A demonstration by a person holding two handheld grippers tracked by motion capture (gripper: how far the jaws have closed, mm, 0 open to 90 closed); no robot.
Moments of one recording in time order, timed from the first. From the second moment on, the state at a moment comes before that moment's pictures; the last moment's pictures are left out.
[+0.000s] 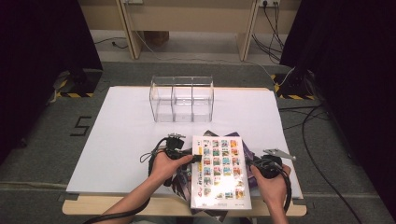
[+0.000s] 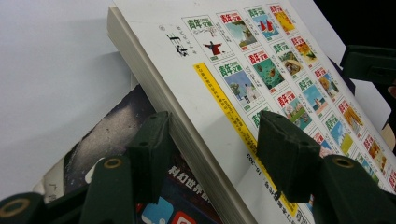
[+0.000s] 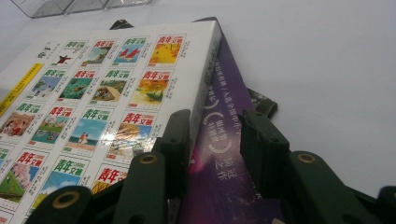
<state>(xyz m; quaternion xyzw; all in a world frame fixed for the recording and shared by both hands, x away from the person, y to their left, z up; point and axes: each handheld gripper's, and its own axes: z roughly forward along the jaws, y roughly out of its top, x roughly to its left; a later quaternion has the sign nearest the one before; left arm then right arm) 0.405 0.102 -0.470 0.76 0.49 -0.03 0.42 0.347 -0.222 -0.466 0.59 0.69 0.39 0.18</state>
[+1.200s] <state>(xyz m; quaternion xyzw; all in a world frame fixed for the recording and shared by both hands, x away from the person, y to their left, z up) 0.401 0.106 -0.463 0.68 0.55 -0.07 0.48 0.350 -0.218 -0.476 0.59 0.69 0.38 0.18</state>
